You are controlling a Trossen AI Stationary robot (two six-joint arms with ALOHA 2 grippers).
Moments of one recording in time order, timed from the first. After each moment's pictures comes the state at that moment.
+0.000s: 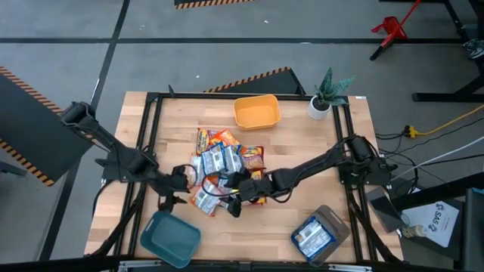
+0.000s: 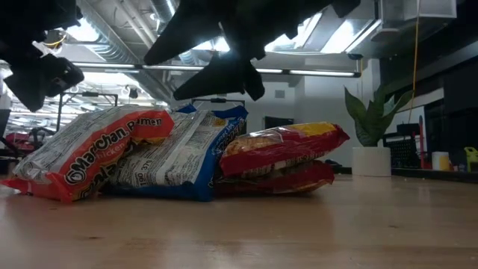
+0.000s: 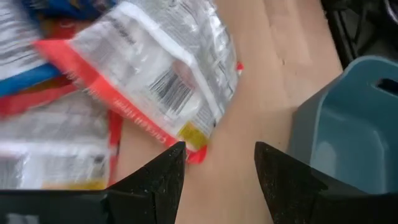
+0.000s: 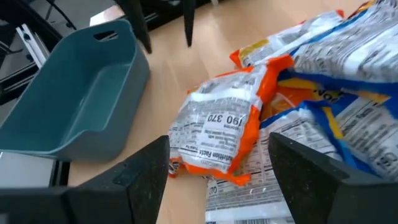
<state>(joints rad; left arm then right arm) -0.60 1.01 0.51 -0.37 -0.12 -0.50 0.31 2.01 1.36 0.07 0.24 0.60</state>
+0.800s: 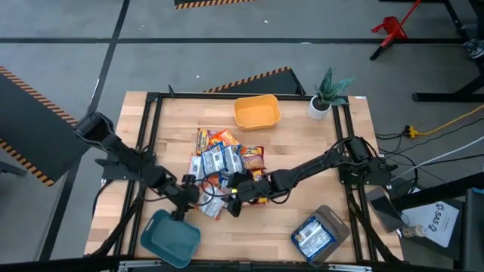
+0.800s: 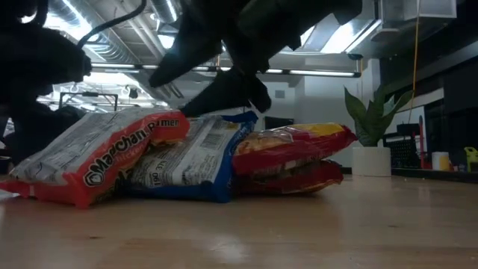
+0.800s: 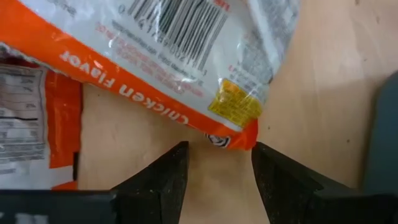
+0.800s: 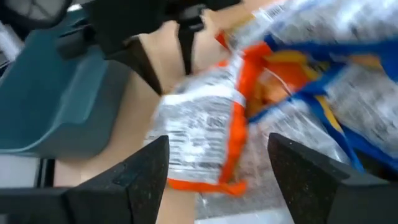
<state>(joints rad) -0.58 1.41 0.51 -0.15 -0.10 -0.45 0.31 2.03 1.36 0.01 0.25 0.70</state>
